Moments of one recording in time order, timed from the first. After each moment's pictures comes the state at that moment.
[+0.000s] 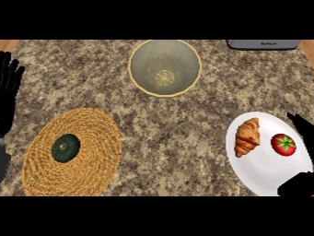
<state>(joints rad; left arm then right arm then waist) -0.25 0.44 0.08 -1.44 0.29 0.14 -0.07 -0.02 -0.73 0.27 -1.95 0.41 0.22 0.95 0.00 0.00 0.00</state>
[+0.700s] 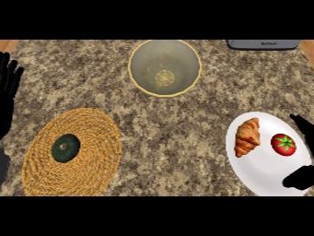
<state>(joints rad) -0.23 0.40 0.13 -1.50 0.24 0.11 -0.02 0.02 -0.62 0.14 -1.70 0.54 0.23 0.62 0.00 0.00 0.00</state>
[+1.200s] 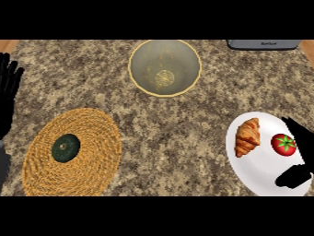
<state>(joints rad) -0.24 0.36 0.17 -1.48 0.21 0.07 -0.03 0.01 -0.52 0.11 -1.60 0.67 0.24 0.54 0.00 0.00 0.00</state>
